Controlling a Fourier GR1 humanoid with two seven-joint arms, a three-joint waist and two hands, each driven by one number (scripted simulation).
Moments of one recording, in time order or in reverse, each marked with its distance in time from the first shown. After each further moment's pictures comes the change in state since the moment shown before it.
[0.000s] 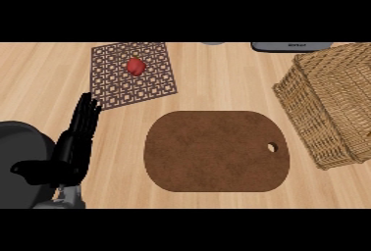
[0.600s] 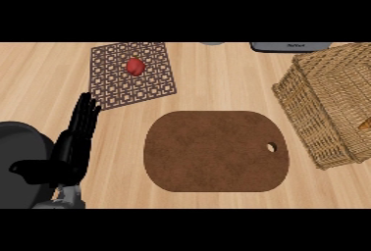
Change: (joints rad) left arm -0.001 -0.013 0.017 0.000 -0.011 -0.013 0.005; right arm -0.259 0.089 -0.004 0.403 0.149 0.055 -0.182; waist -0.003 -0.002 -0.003
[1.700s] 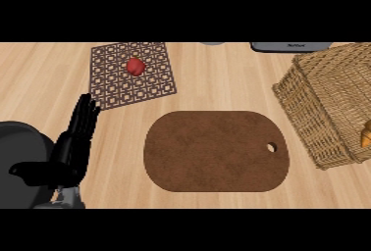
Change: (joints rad) left arm 0.010 -0.011 0.011 -0.007 -0.015 -0.020 0.000; right arm -0.267 0.016 -0.113 0.463 0.041 0.012 -0.229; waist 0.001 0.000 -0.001
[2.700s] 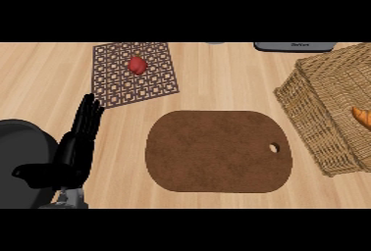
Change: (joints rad) left arm 0.004 -0.022 -0.016 -0.017 -0.016 0.002 0.007; right arm -0.060 -0.287 -0.224 0.222 -0.165 0.183 0.035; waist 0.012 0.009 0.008
